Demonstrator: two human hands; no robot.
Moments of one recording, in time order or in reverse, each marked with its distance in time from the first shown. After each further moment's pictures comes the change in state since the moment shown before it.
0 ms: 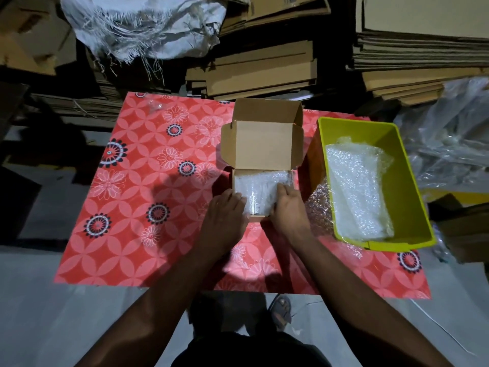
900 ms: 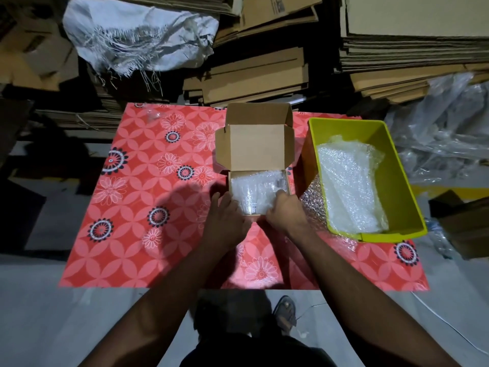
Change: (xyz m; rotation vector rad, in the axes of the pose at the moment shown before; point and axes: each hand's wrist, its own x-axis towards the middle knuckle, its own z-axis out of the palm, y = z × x) left_hand 0.004 0.013 -0.011 0.111 -0.131 0.002; right_hand -0.011 -0.014 -0.030 -0.017 -0.199 0.208
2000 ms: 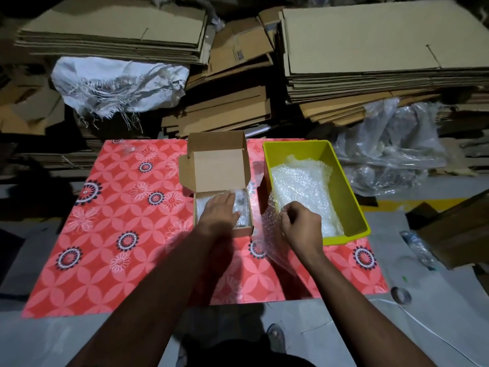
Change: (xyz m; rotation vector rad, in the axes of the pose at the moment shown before) left_hand 0.085 0.052 -0.001 -0.277 -0.212 -0.104; right_hand -0.043 0.120 -0.046 0.420 0.516 -0.100
